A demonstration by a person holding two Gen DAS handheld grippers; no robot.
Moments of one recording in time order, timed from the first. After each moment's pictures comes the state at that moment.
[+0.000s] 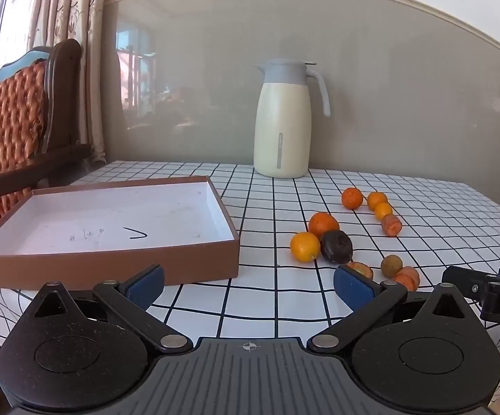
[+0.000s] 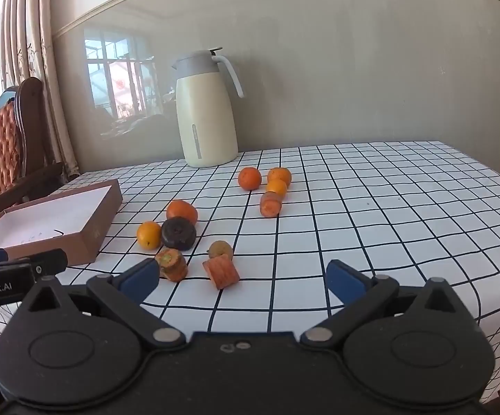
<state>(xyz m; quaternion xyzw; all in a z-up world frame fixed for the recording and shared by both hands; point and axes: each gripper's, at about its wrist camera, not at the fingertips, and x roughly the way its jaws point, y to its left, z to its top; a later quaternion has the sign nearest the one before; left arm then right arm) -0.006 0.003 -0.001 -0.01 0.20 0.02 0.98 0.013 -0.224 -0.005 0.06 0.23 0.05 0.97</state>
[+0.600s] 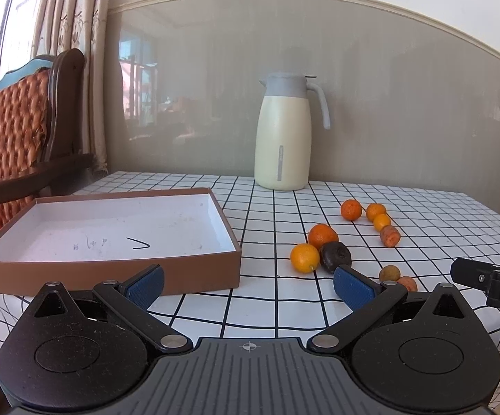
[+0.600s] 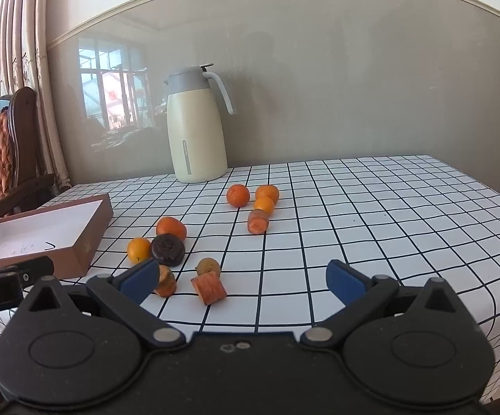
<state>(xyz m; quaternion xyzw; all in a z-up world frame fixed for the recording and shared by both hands) -0.012 0.003 0.004 -0.01 0.18 0.02 0.98 0.010 -0.228 0.001 0.05 0.20 0.03 0.98</state>
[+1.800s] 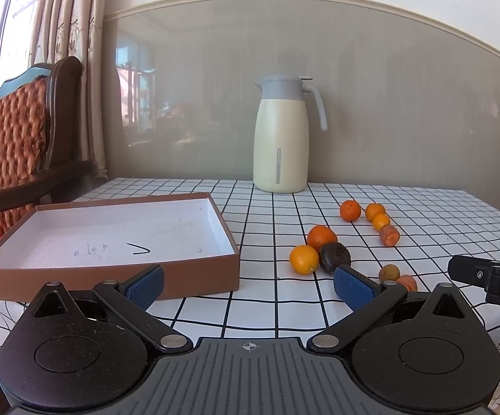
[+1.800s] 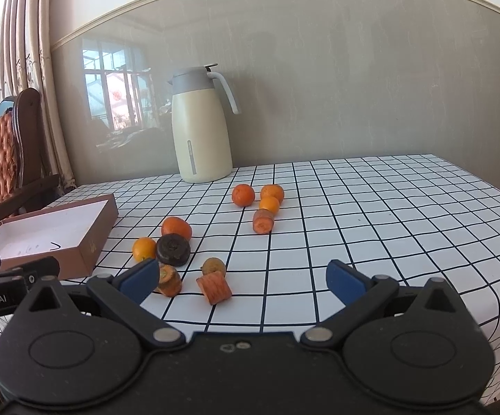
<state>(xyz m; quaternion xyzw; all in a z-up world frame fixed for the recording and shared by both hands) -0.013 0.000 0.004 0.00 0.18 0.02 0.98 0.009 -0.228 0.002 0.05 0.20 0.04 0.98</state>
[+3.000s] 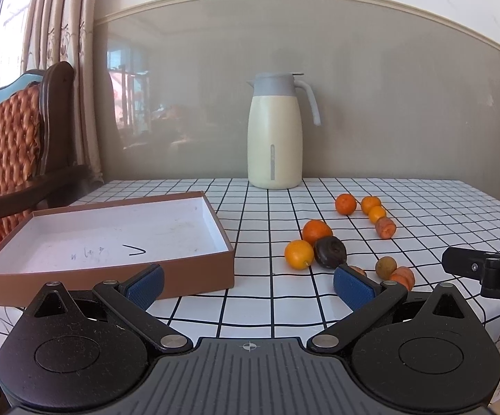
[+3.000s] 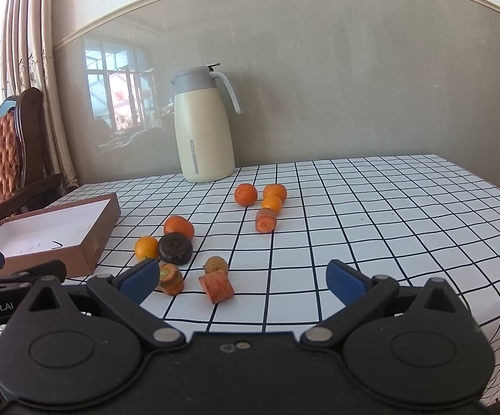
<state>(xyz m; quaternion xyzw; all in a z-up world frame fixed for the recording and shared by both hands) -0.013 -0.009 0.003 0.02 0.18 0.01 0.98 0.008 -0.228 0.000 0.05 0.20 0.04 0.98</state>
